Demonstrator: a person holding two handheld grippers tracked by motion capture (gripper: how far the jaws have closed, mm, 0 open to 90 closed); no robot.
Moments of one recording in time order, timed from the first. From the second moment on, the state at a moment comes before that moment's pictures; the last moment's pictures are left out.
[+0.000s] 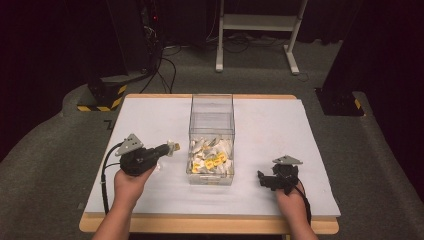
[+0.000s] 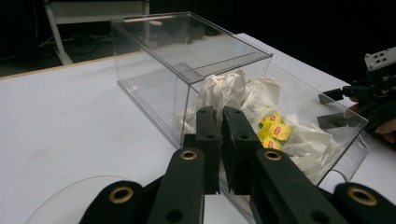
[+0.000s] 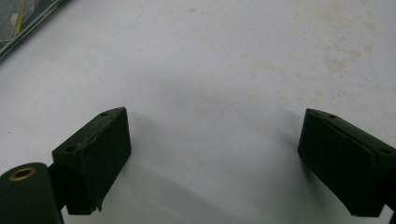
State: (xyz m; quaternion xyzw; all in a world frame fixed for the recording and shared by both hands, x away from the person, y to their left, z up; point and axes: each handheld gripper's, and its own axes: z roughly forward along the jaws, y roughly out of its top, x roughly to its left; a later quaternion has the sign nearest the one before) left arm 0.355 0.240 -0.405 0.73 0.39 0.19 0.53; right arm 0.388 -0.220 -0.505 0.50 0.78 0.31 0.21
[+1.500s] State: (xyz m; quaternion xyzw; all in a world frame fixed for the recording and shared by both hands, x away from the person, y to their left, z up) left arm 0.347 0.295 -0.425 0.70 0.45 0.21 0.51; right arm 0.388 -0.220 -0.505 0.50 0.78 0.31 0.21
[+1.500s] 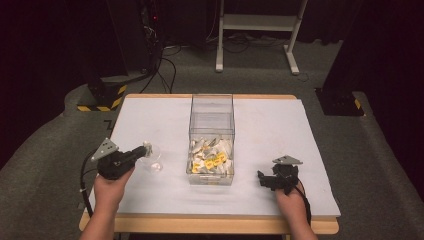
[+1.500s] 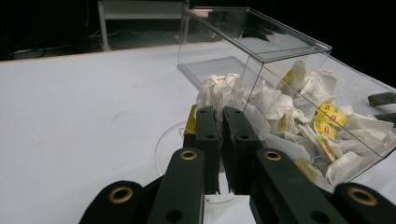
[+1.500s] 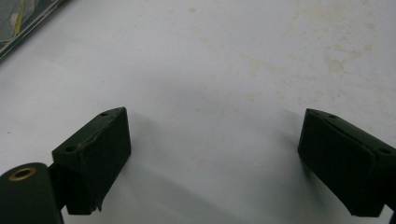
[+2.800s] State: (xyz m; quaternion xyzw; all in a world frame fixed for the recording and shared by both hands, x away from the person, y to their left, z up) left arm 0.339 0.315 -0.445 0.67 0.52 0.24 0.48; right arm 0.388 -0.220 -0.505 0.50 0.78 0.31 0.21
